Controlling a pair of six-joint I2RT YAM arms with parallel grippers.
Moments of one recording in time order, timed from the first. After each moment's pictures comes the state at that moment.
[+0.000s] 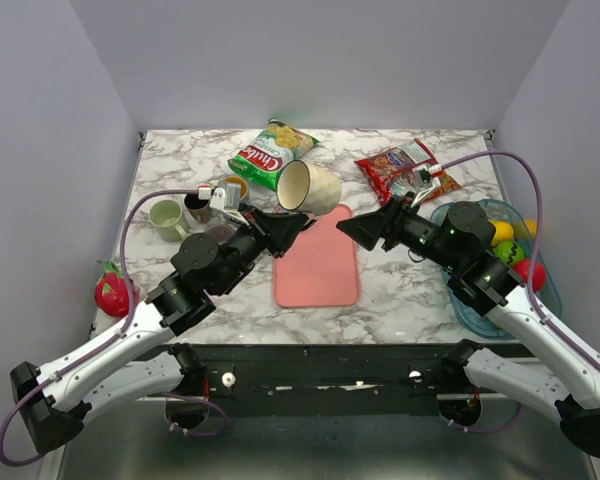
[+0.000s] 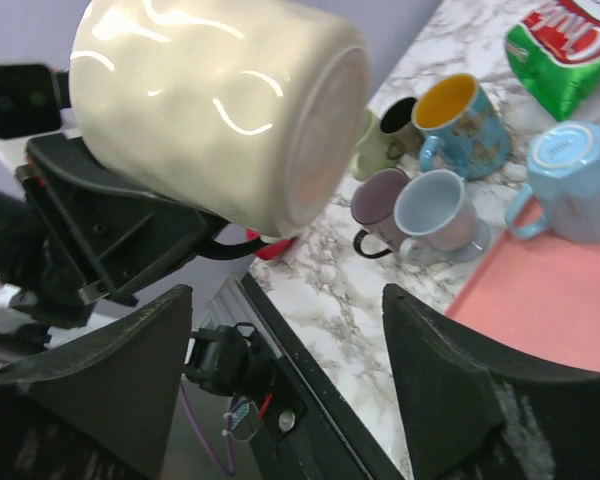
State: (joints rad) left arm -0.88 0.84 0.77 0.27 -0.12 -0.67; right arm 0.66 0.88 0.90 -0.02 -0.28 0.70
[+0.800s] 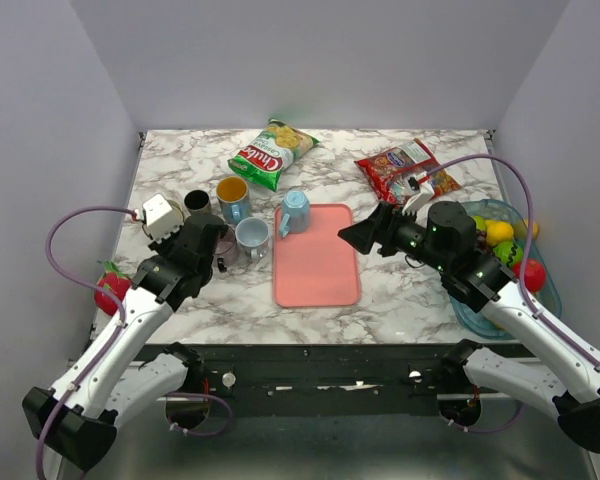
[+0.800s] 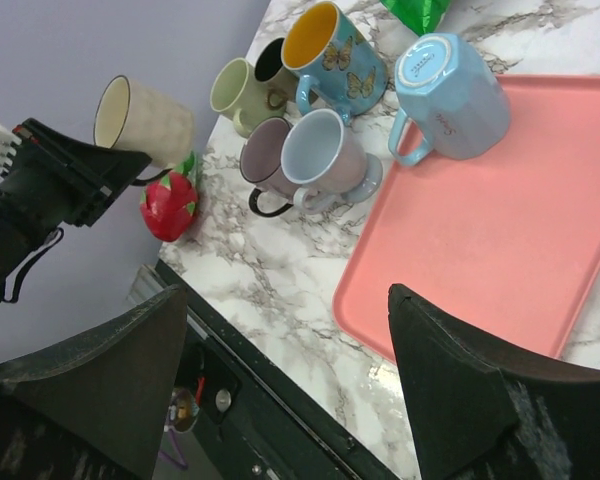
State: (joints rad) left arm -0.55 0.87 0.89 -0.81 -0.90 -0.87; right arm 0.66 0.92 0.88 -0.20 -0.14 0.66
